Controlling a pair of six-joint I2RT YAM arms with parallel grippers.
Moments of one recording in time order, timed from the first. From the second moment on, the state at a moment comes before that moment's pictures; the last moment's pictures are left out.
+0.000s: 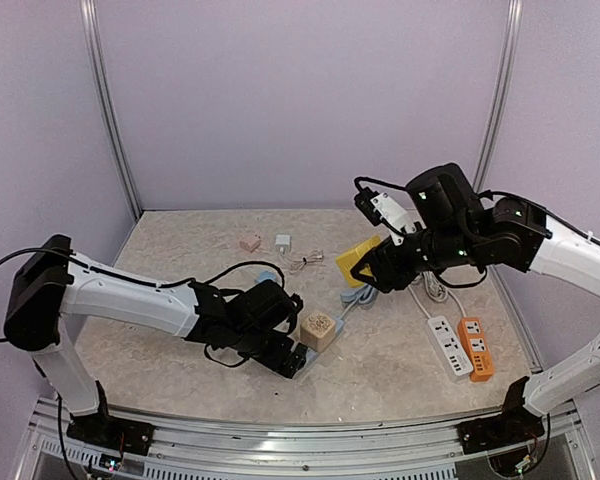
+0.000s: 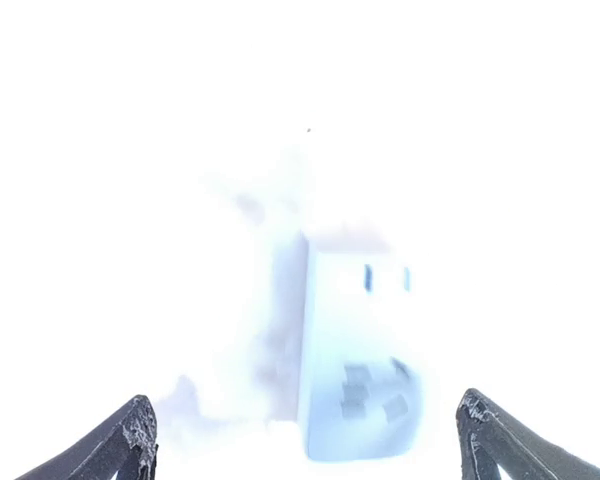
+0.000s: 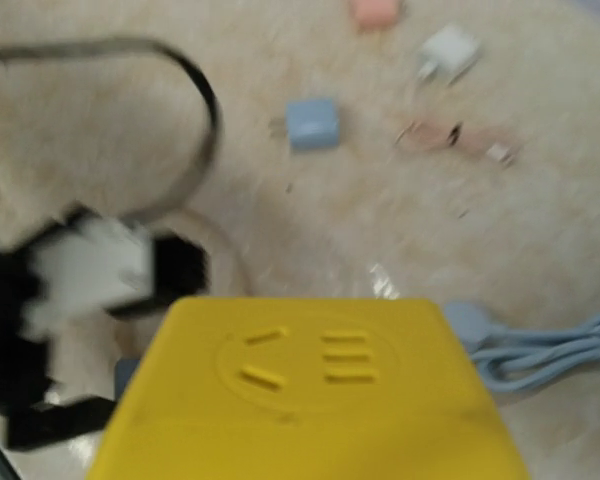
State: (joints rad) left arm -1.11 1.78 1.07 -0.37 -0.12 -0.49; right arm 0.97 1.25 1.30 -0.70 0.11 0.15
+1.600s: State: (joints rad) left arm -1.13 0.90 0.55 -0.28 -0.64 -0.85; right arm 1.18 2.01 1.74 -1.00 0.00 0.24
